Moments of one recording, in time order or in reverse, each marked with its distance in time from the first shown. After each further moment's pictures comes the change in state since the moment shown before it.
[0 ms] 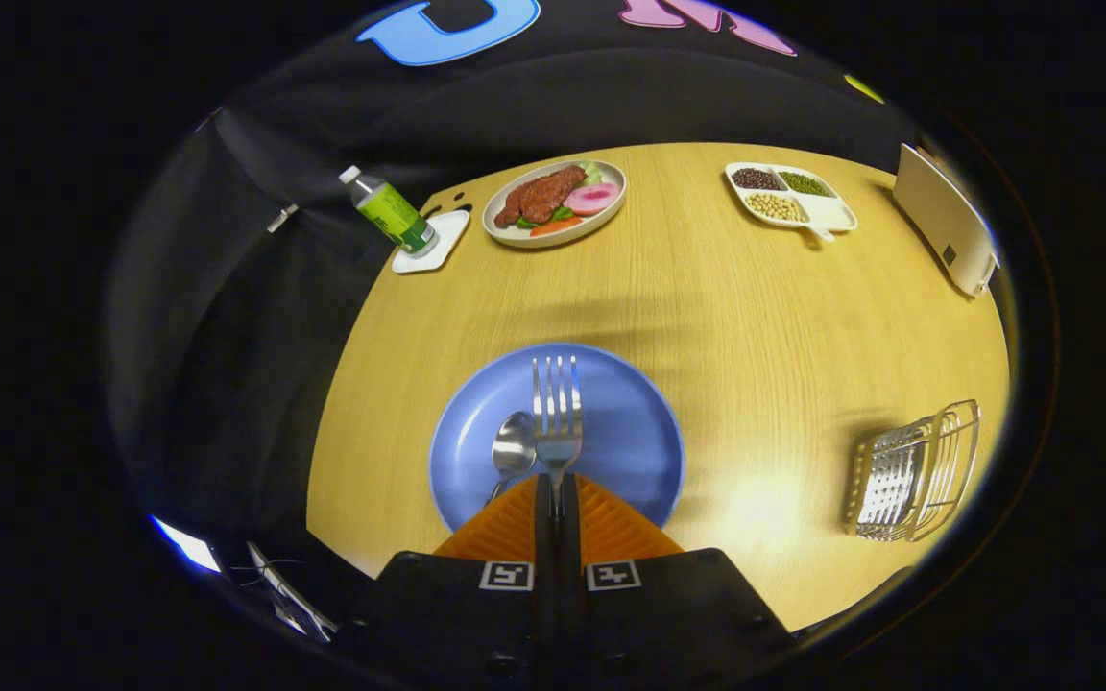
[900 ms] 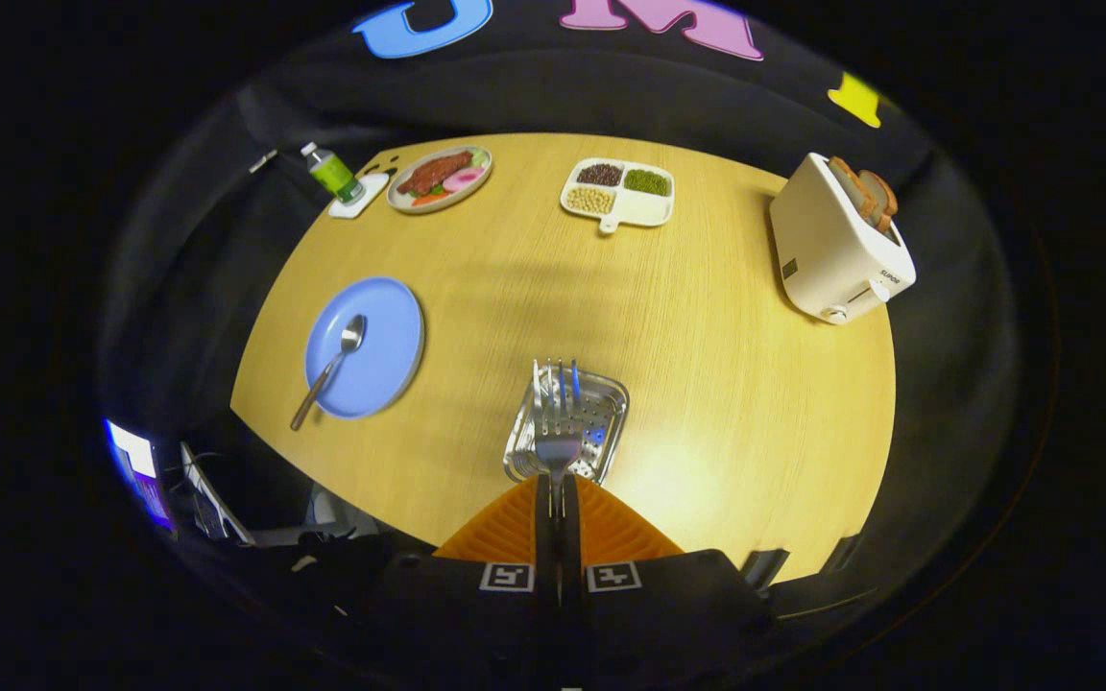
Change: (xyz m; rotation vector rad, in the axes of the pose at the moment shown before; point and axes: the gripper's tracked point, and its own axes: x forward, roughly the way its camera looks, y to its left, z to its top) arm -0.157 -0.218 -0.017 -0.210 0.272 -0.169
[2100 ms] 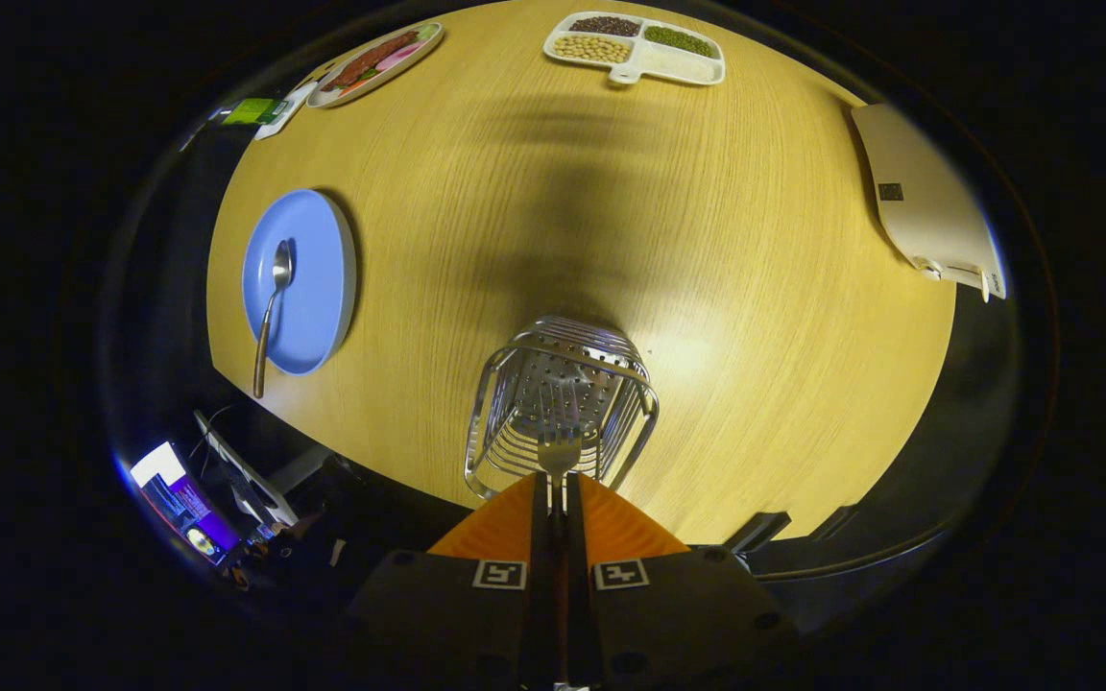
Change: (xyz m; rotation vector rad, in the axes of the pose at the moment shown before) arm 0.065 -0.001 0.002 0.055 0.484 0.026
